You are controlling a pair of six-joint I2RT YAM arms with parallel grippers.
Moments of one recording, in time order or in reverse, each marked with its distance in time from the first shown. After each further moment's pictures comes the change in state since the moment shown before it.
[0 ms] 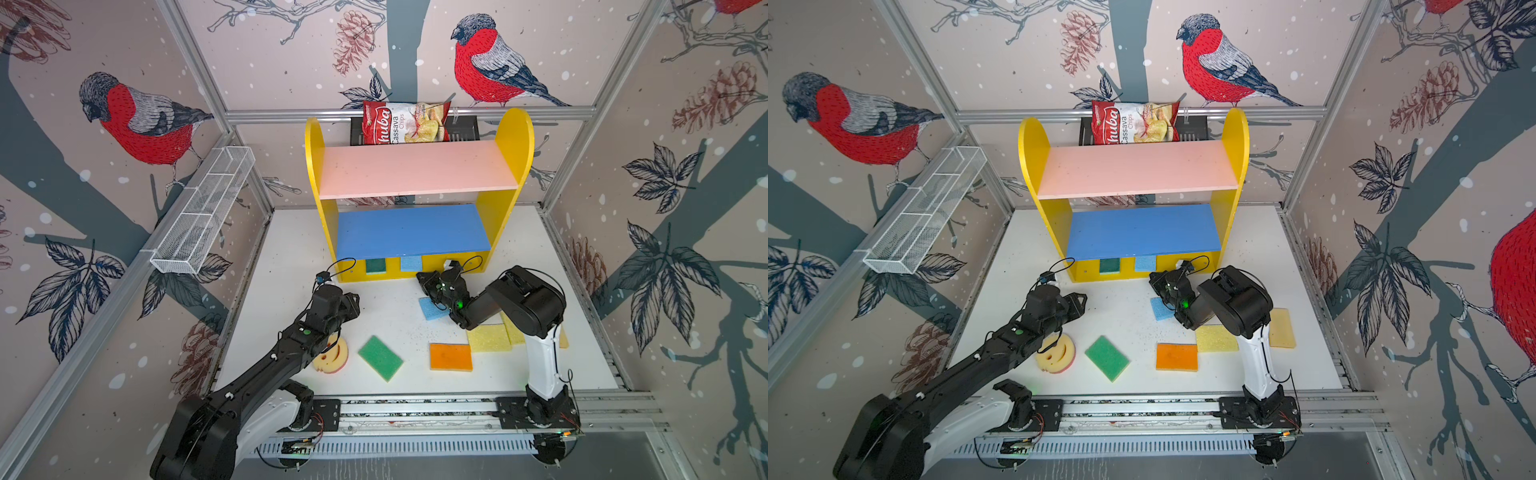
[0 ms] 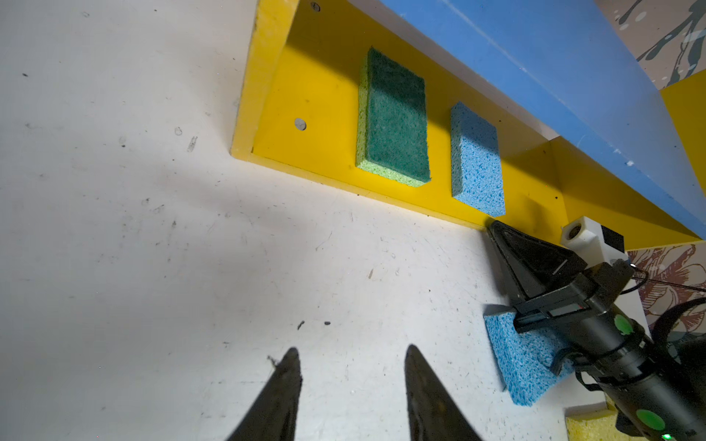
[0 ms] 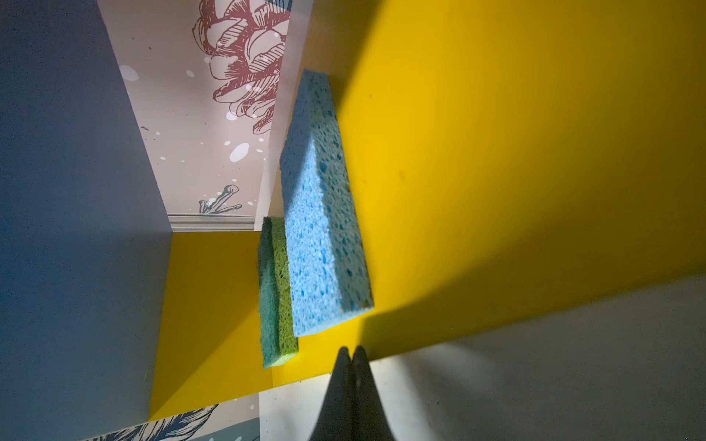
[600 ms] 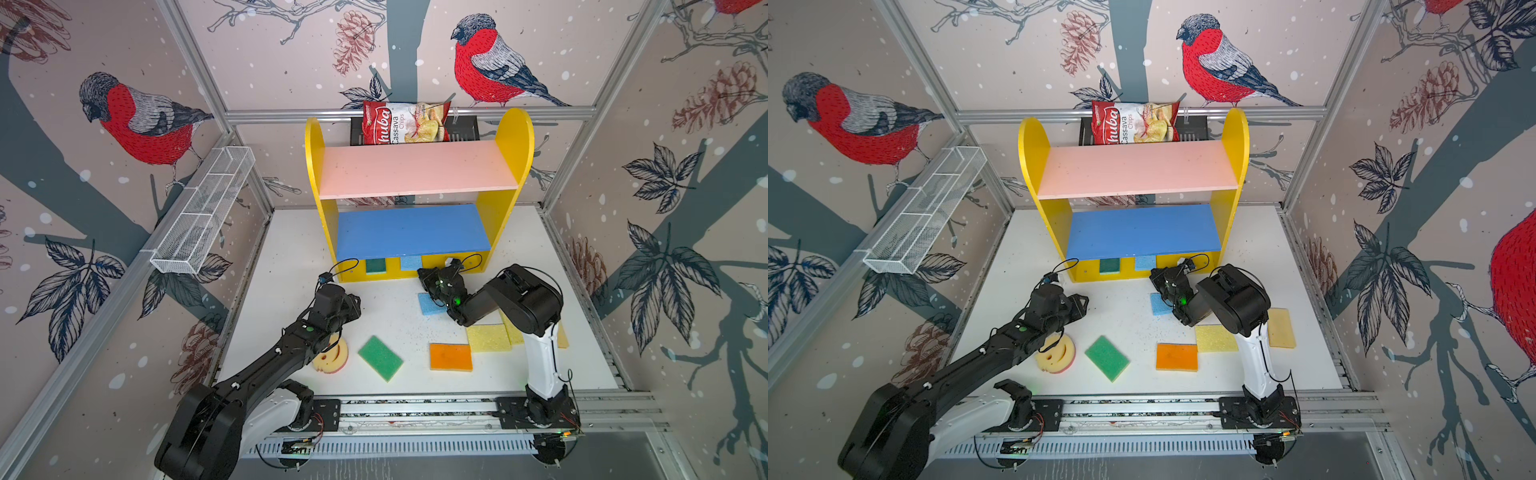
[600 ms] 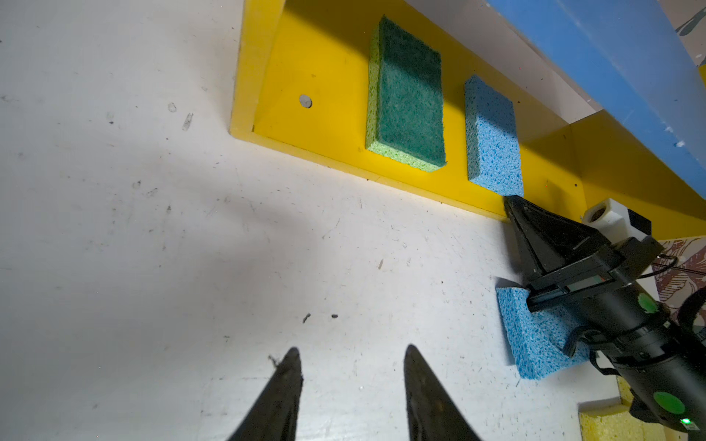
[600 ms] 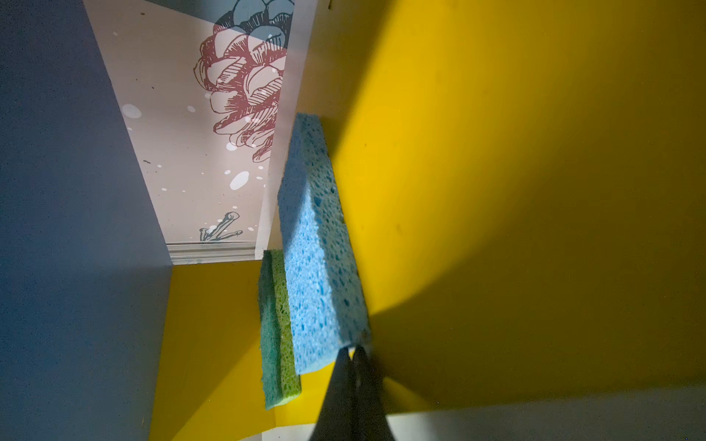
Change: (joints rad) left arm 0.001 0.052 0.006 0.001 0.016 0.000; right arm -0.006 0.028 0.048 -0.021 0.054 0.026
